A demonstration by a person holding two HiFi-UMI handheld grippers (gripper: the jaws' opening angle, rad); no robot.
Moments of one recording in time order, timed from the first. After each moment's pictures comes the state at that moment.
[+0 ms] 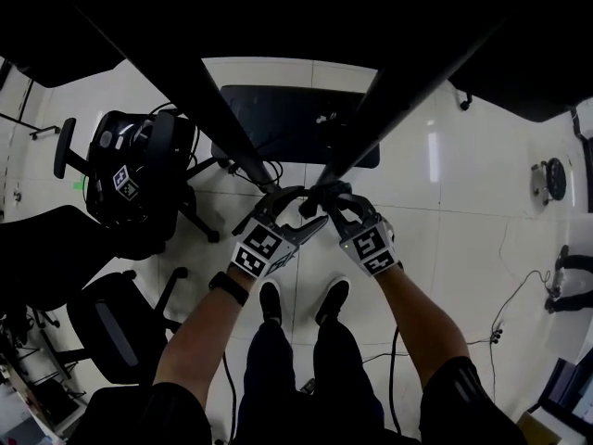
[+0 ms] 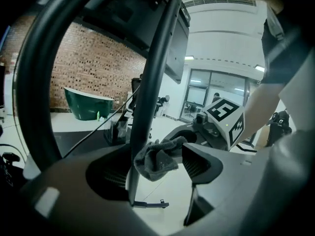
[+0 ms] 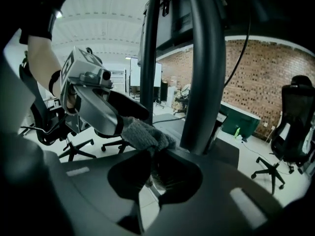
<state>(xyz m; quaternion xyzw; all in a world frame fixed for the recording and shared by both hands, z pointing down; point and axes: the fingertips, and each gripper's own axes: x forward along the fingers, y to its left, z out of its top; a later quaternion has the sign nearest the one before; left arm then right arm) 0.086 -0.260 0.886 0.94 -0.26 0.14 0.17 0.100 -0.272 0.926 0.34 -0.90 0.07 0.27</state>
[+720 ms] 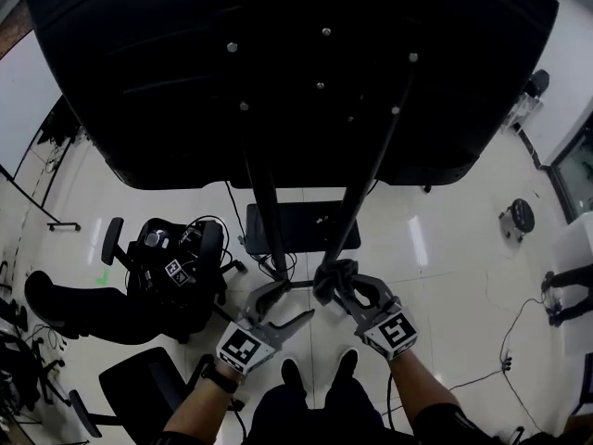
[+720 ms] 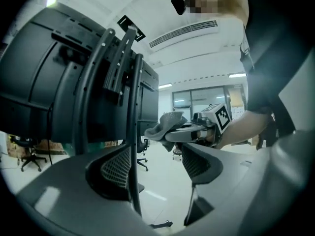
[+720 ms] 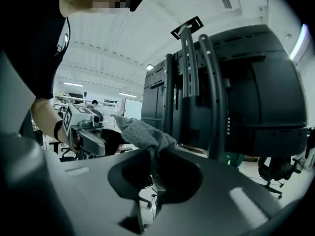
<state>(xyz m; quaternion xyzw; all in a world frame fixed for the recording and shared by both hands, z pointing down) -0.019 -0.142 0.570 0.97 -0.23 0.02 0.02 0.047 -0.163 0.556 0.41 -0.91 -0.01 0.07</state>
